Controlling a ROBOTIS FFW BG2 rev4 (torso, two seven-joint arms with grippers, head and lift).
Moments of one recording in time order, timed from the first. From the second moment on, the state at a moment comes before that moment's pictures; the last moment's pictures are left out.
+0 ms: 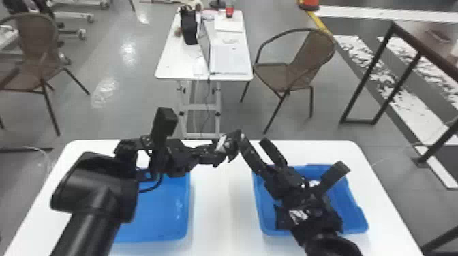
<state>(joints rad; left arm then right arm) -0.30 0.00 -0.10 -1.26 -0.26 0.22 -1.05 0.04 0.00 0.08 -1.37 -0.63 -0.13 0.66</state>
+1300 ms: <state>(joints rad) -0.33 0.00 -0.17 -1.23 -0.12 0.23 -1.05 0.02 -0.02 0.11 -1.40 -0.49 -0.10 0.52</state>
